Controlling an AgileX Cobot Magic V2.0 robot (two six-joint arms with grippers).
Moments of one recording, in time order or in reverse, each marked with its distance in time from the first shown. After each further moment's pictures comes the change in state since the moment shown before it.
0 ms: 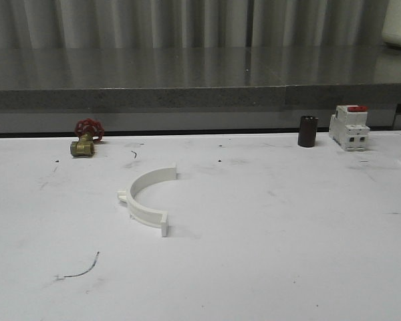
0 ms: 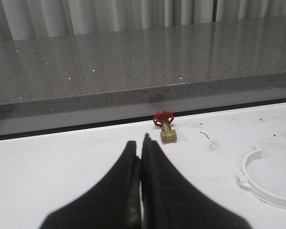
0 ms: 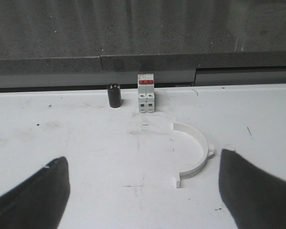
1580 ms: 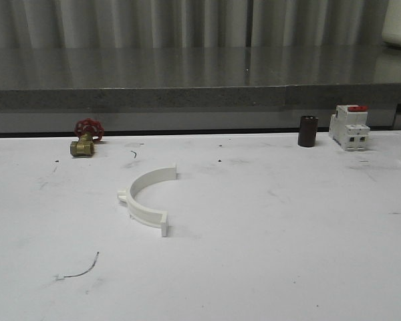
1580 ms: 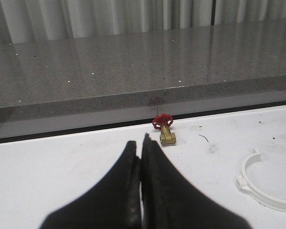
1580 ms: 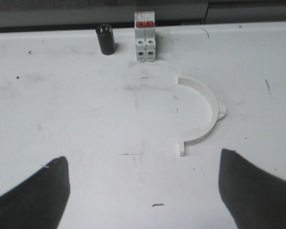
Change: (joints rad) left arm 0.000 0.000 0.000 0.000 -0.011 0.000; right arm 0.000 0.475 -0.220 0.000 0.081 0.000
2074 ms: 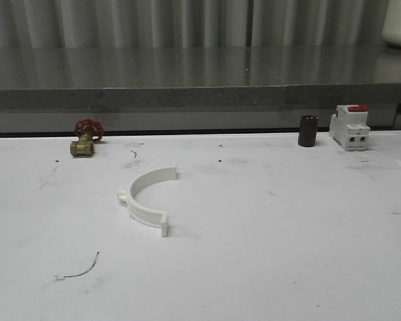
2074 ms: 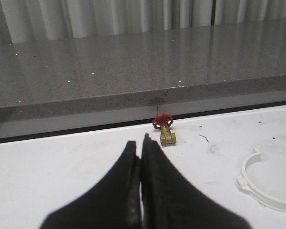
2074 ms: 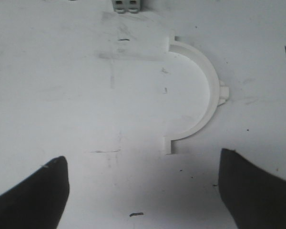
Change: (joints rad) left arm 0.000 0.000 0.000 0.000 0.000 0.000; right arm -0.037 0.500 -0.308 -0.066 0.141 0.009
